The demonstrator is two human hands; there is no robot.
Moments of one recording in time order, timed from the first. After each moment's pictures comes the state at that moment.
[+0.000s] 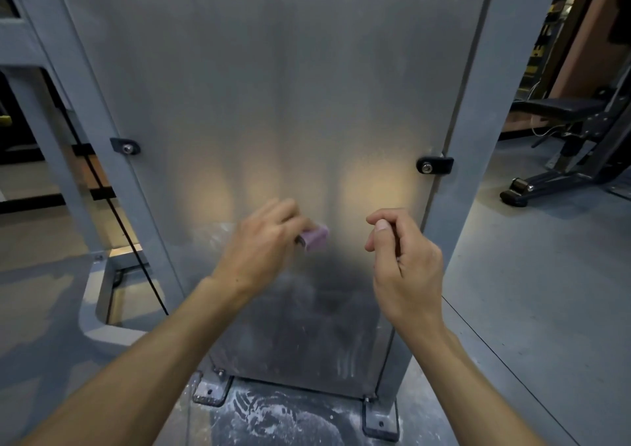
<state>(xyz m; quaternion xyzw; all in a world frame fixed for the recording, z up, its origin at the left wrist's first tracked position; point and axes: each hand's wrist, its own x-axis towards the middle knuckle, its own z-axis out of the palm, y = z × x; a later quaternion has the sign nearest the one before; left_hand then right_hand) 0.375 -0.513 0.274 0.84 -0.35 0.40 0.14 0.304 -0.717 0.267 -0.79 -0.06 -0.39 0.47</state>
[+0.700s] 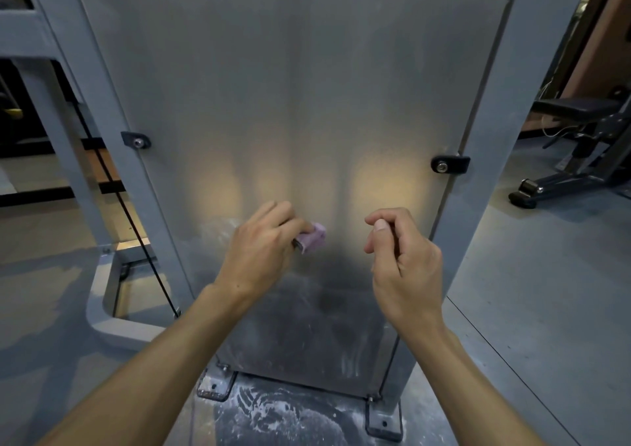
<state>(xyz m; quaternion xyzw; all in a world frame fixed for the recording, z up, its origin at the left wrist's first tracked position) 0.375 -0.500 0.261 0.84 -0.32 0.42 0.15 0.308 -0.705 0.266 -0.80 -0.08 -0.37 0.47</state>
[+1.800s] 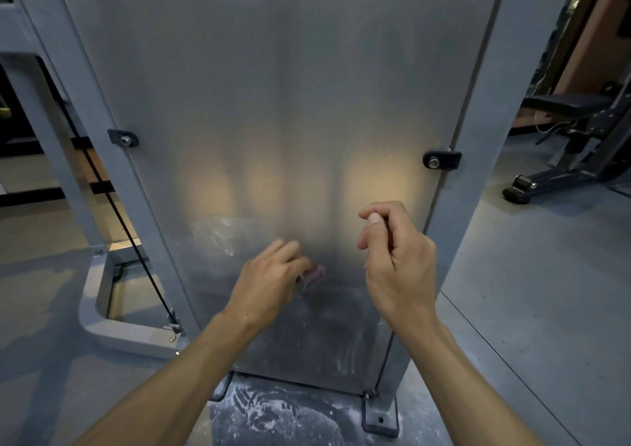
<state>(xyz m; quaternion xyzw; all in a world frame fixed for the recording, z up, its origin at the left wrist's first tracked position) 0.369 -0.508 0.203 0.87 -0.36 0.32 0.15 0.310 -0.706 0.268 -0.79 -0.08 -0.38 0.48</state>
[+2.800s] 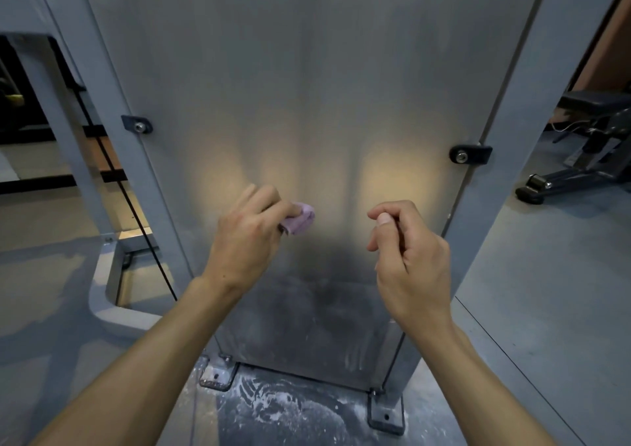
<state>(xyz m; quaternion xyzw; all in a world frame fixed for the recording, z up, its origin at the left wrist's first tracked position) 0.378 -0.486 0.264 0.83 -0.26 0.47 0.18 0.309 -0.699 0.266 -0.80 -0.10 -0.36 0.47</state>
